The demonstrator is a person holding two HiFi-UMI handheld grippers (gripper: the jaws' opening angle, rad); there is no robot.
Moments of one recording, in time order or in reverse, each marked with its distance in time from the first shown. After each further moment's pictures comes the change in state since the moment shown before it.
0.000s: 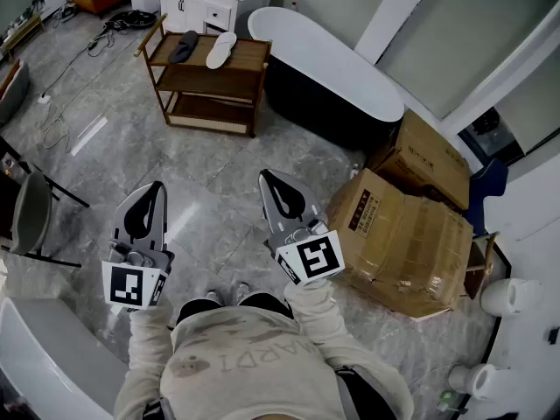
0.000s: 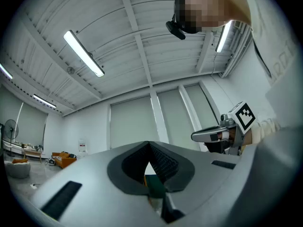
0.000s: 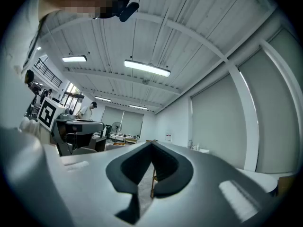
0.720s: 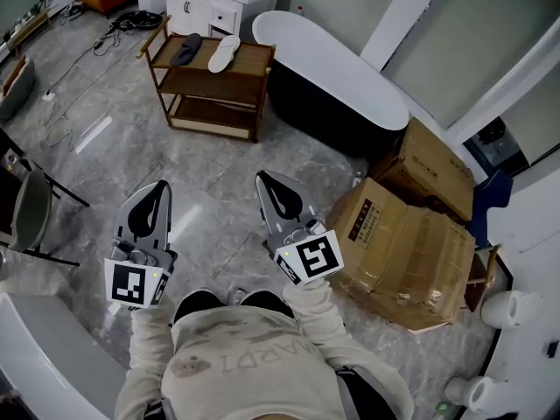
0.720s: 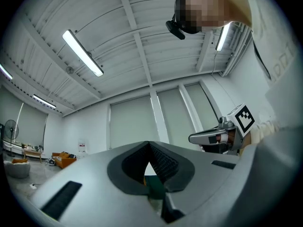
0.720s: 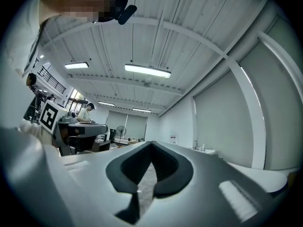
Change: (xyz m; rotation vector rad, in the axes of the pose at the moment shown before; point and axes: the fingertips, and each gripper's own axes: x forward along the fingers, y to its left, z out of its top) left arm 0.035 -0.017 -0.010 0.002 0.000 0.005; right arm 0.010 -0.029 -0.014 0.038 -0.040 0.061
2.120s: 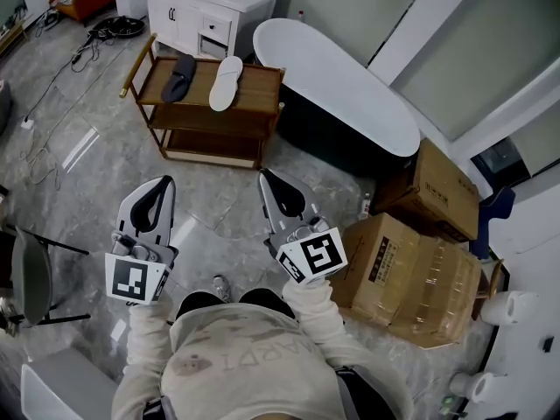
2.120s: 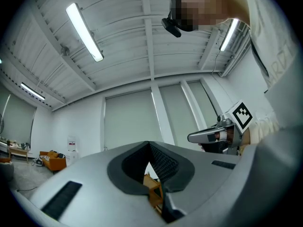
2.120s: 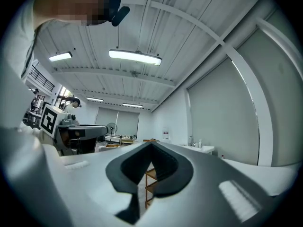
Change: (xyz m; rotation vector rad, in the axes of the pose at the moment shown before) left arm 0.245 0.236 -0.096 -0.007 0.008 -0.105; right arm 0.304 -0.129 -0.080 0.039 0.047 -0.089
